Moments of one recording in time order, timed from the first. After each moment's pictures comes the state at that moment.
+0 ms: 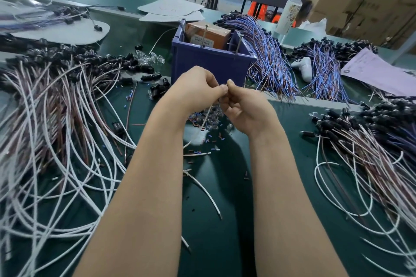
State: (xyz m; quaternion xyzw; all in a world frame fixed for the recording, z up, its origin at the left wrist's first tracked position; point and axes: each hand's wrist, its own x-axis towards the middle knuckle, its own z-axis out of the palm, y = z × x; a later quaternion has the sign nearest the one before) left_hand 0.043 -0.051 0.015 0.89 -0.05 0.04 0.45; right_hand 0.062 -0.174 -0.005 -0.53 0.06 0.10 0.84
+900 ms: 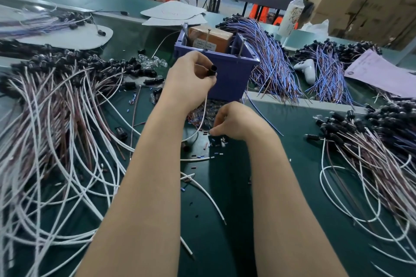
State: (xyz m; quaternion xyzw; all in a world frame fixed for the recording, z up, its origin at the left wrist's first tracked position) left_hand 0.038 -0.044 0.023 0.81 -0.01 0.13 0.58; right_hand 0.042 -0.166 0.005 -0.97 -0.07 0.12 0.19
